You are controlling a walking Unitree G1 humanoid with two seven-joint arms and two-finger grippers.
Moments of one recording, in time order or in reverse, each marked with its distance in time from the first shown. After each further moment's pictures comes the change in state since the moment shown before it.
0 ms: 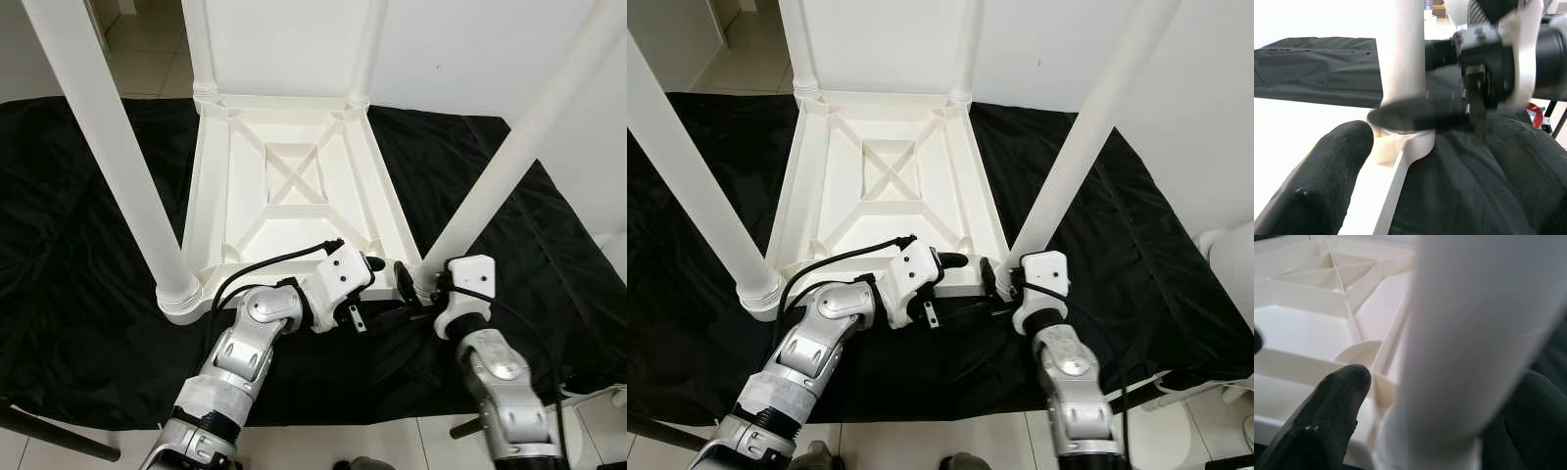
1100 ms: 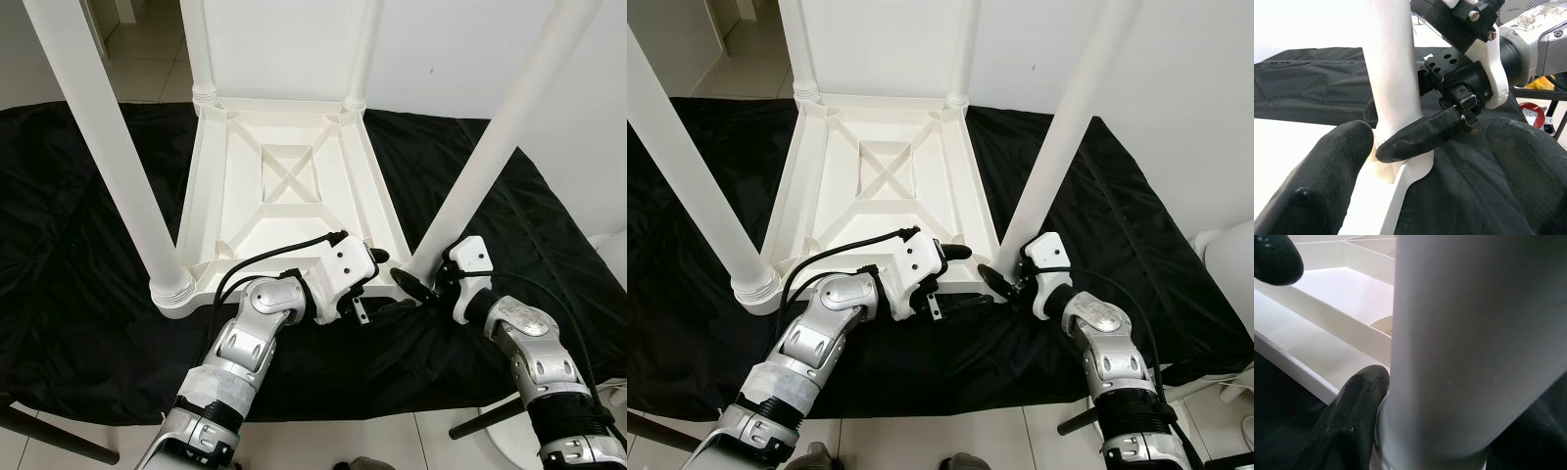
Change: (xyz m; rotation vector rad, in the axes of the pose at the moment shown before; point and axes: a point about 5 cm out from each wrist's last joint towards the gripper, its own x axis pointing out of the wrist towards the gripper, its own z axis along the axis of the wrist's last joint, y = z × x) left arm 0.005 0.006 0.007 0.022 -0.011 -0.008; right arm 0.027 -0.016 -0.014 -0.055 0.107 0.372
